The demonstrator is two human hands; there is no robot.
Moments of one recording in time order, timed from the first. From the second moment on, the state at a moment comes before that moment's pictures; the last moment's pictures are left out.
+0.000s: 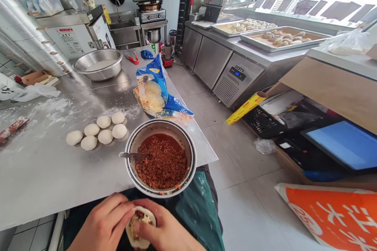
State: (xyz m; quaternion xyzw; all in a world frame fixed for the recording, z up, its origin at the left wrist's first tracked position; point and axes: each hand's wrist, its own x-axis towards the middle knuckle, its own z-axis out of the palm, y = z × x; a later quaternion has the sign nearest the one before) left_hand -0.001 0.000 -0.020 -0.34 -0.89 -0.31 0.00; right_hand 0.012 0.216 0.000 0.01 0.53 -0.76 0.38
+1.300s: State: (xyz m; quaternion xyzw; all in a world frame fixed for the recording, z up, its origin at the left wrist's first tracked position) left_hand -0.002 0.013 -0.016 -0.36 -0.90 -0.26 0.02; right_hand 0.016 0.216 -0.010 0.05 0.53 -0.76 0.38
